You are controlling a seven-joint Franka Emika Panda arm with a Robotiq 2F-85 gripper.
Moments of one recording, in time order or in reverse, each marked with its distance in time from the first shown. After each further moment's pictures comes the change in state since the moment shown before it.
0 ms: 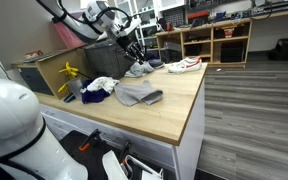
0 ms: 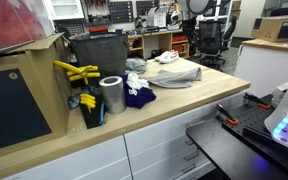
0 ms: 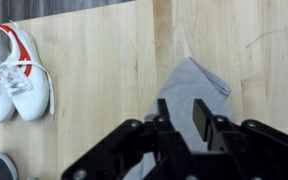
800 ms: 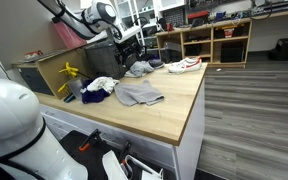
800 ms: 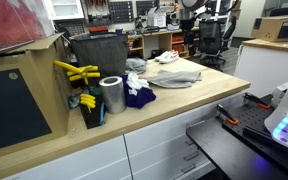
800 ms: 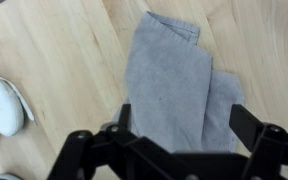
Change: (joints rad) arm 0.001 0.014 0.015 0.001 0.335 -0.009 0.110
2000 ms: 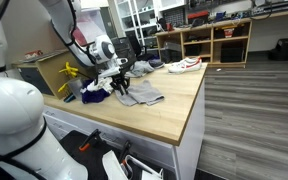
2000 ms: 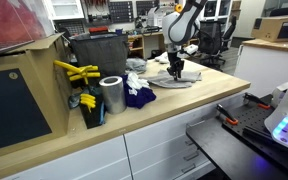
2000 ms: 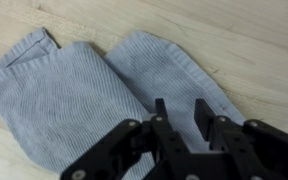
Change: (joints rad) arm 0.113 0.314 0.043 -0.005 0.035 0.149 1.024
